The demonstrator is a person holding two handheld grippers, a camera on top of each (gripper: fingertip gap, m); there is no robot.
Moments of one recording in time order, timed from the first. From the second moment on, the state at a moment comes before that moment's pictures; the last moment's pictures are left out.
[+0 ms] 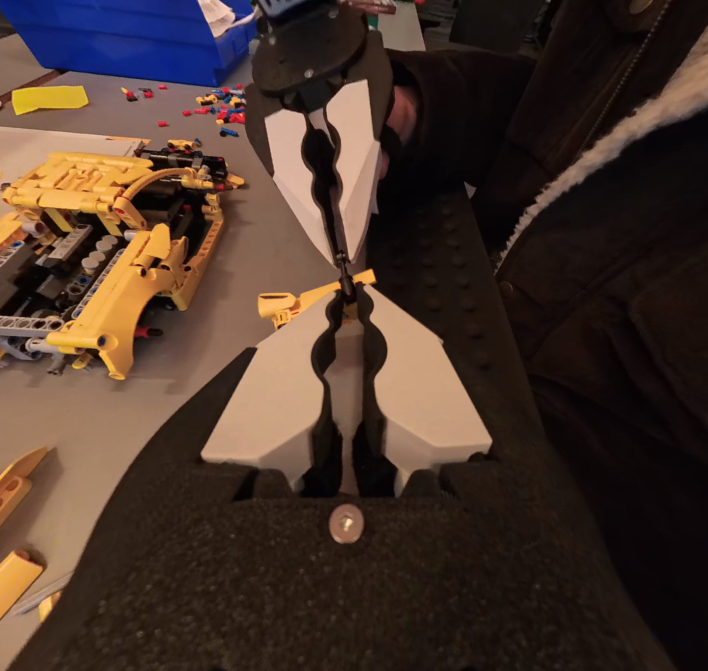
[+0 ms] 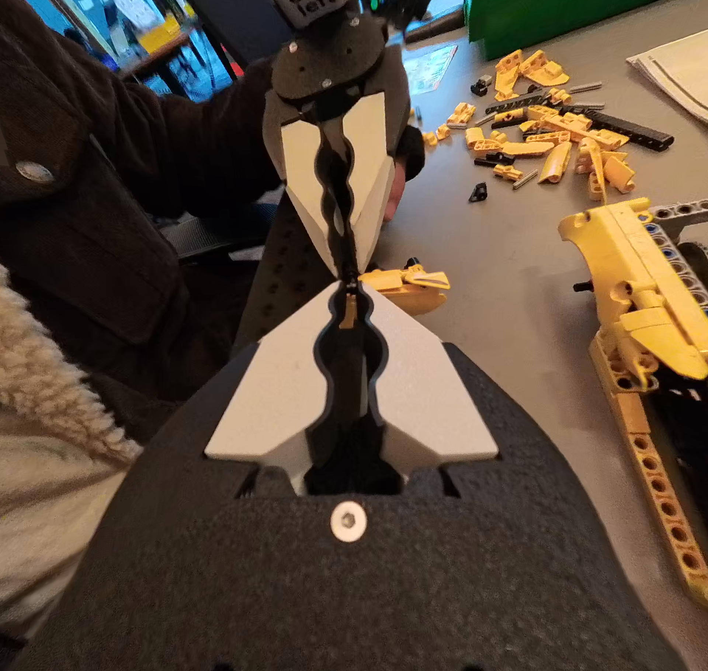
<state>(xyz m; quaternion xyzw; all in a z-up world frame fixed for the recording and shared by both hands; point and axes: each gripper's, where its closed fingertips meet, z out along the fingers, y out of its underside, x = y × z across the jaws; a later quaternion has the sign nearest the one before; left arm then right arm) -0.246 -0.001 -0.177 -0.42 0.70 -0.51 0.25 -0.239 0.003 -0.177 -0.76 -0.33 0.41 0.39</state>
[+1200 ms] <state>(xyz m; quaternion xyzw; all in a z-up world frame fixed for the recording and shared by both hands) -0.241 0.000 -0.177 -0.43 0.70 -0.52 0.25 -0.239 0.005 -0.176 -0.75 -0.30 0.45 0.38</state>
